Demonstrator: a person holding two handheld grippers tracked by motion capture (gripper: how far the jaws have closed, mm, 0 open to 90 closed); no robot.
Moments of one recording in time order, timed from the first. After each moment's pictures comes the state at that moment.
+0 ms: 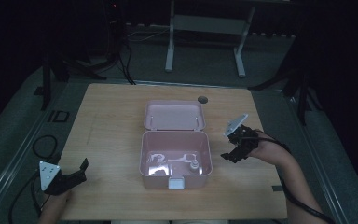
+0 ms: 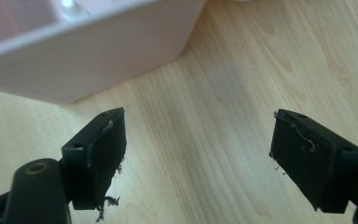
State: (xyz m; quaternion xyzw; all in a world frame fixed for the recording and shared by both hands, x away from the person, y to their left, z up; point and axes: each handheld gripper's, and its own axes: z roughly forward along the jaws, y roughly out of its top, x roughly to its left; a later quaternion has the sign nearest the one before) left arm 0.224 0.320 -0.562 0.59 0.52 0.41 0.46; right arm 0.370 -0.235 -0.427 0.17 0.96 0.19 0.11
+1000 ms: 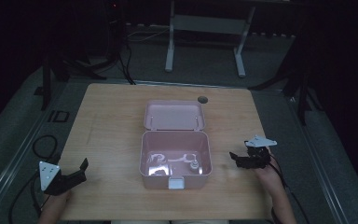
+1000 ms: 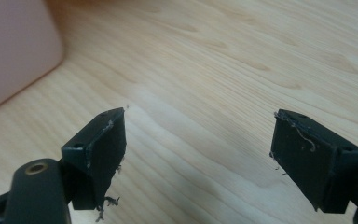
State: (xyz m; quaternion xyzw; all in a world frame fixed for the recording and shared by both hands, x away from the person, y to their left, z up) left arm 0.224 0.320 -0.562 0.58 0.52 0.41 0.46; right arm 0.352 -0.308 -0.523 0.38 0.82 0.35 0.23
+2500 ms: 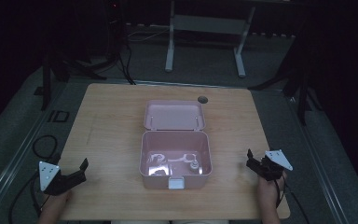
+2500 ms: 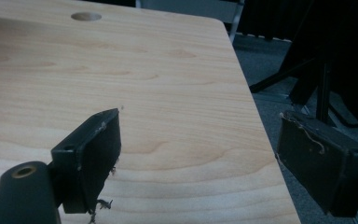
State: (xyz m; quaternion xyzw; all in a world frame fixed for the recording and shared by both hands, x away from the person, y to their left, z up) left arm 0.224 0.321 -0.562 0.58 0.52 0.41 0.47; right arm 0.314 -0.337 -0.549 0.54 0.63 0.37 0.41
